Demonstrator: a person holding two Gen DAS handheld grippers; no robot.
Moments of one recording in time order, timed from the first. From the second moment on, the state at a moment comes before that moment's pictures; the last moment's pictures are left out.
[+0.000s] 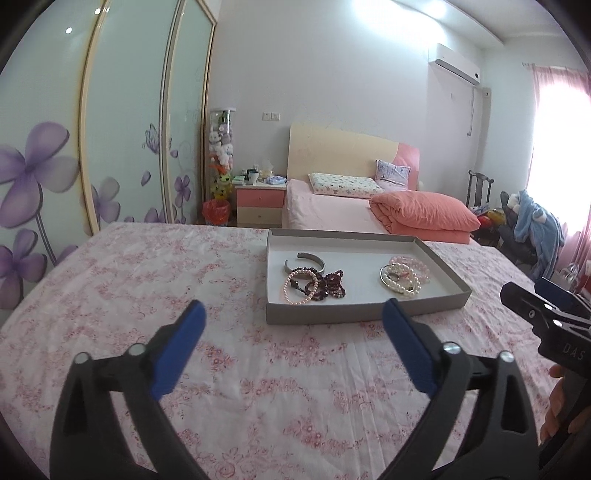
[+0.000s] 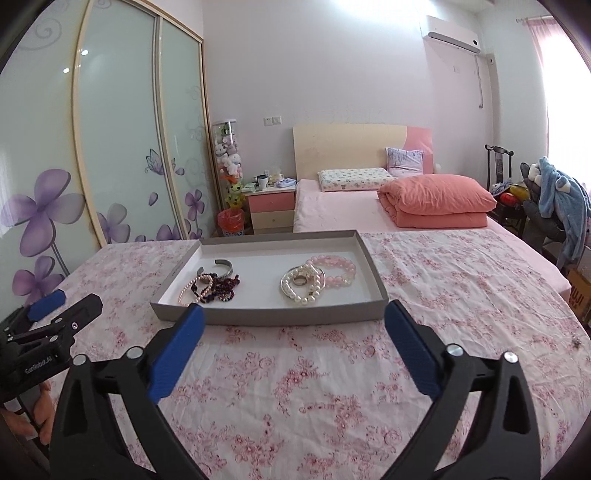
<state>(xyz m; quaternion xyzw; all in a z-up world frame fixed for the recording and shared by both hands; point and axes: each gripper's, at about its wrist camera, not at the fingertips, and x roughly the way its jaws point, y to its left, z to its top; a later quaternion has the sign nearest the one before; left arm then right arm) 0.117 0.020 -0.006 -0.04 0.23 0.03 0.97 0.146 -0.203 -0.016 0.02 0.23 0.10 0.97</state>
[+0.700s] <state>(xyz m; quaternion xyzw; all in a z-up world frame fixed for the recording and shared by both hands) 0.082 0.014 -0.009 -0.03 0.19 0.03 0.98 0.104 -0.215 -0.025 0.03 0.16 0.10 0.98</state>
